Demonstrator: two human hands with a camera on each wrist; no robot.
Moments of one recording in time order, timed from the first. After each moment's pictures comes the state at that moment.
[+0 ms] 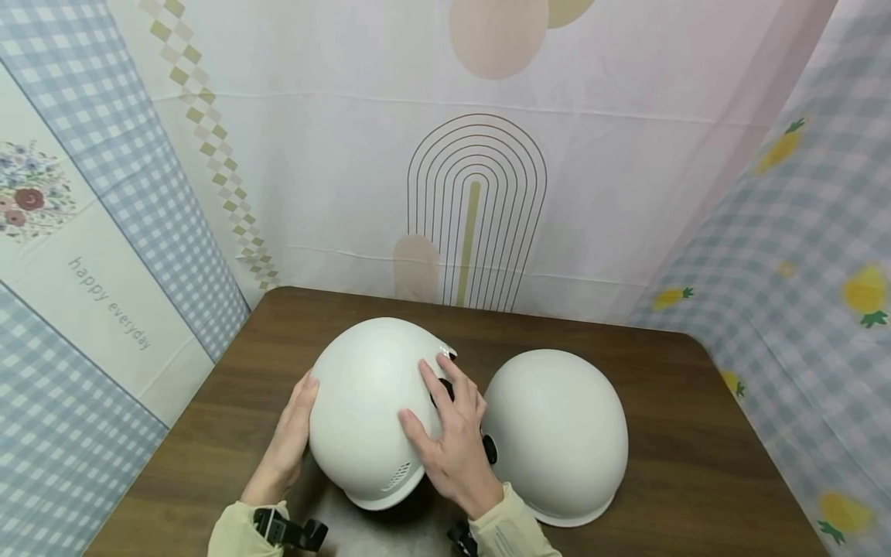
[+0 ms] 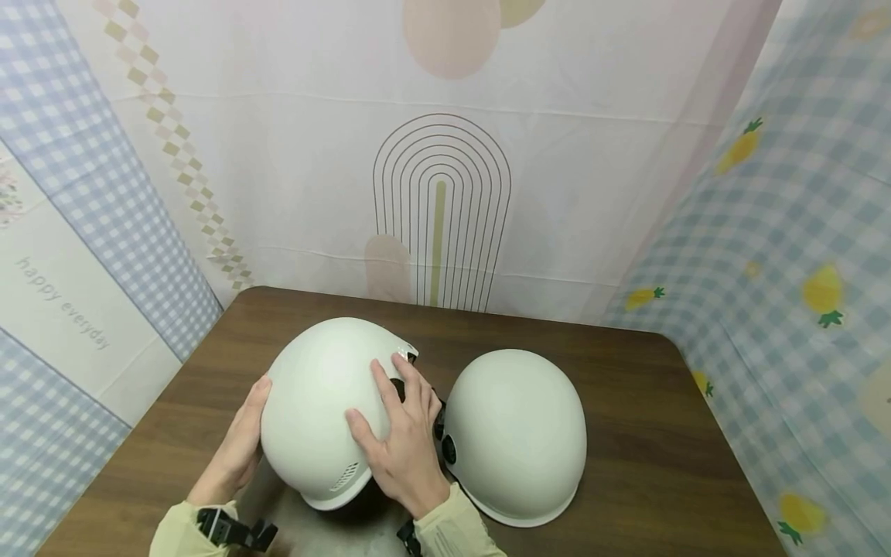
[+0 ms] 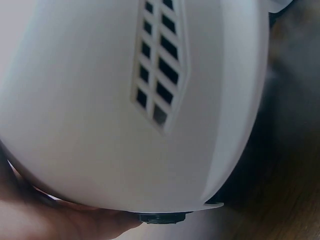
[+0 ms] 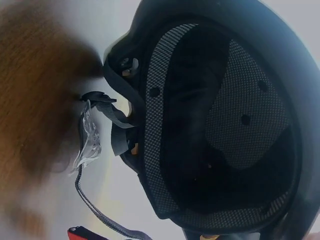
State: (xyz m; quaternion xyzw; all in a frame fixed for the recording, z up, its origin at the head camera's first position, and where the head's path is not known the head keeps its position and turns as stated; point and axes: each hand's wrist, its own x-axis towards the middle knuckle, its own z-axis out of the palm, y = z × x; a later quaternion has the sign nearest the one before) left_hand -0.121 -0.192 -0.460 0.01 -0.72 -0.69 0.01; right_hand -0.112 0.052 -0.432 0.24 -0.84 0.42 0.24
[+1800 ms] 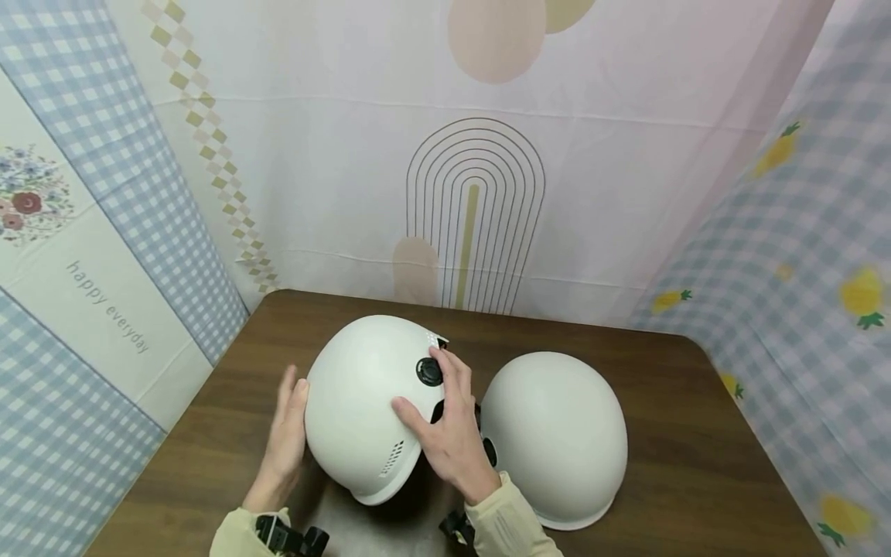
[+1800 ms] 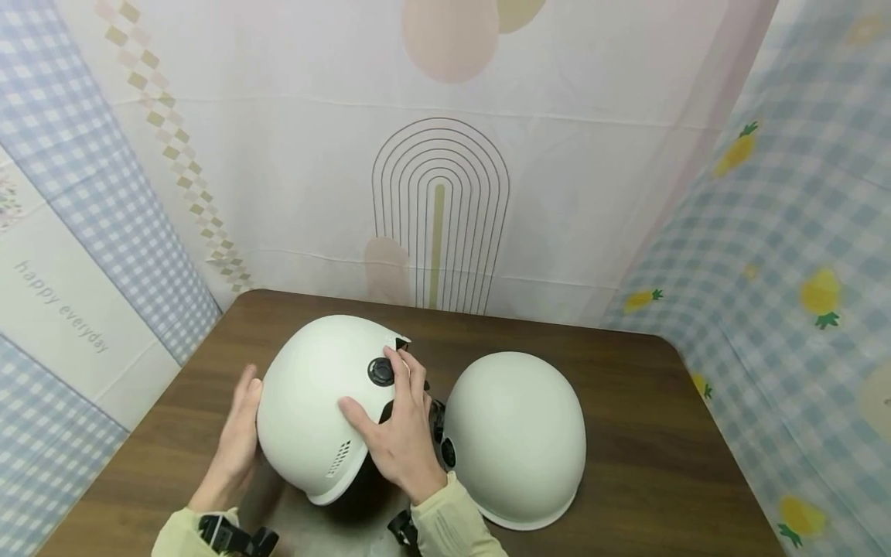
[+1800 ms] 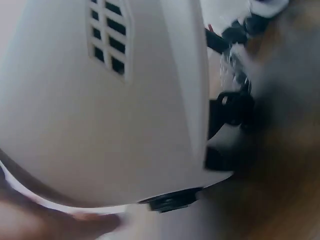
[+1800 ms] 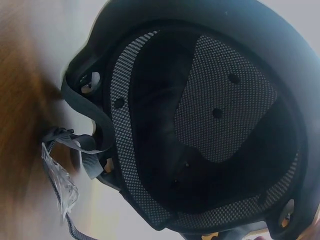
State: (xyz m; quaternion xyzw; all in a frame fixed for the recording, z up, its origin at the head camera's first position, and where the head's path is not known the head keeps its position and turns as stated) left_hand -0.118 -0.190 -0.455 0.04 -0.70 -0.71 0.06; right_hand -0.120 0.046 -0.417 0.12 -0.84 0.52 0.12
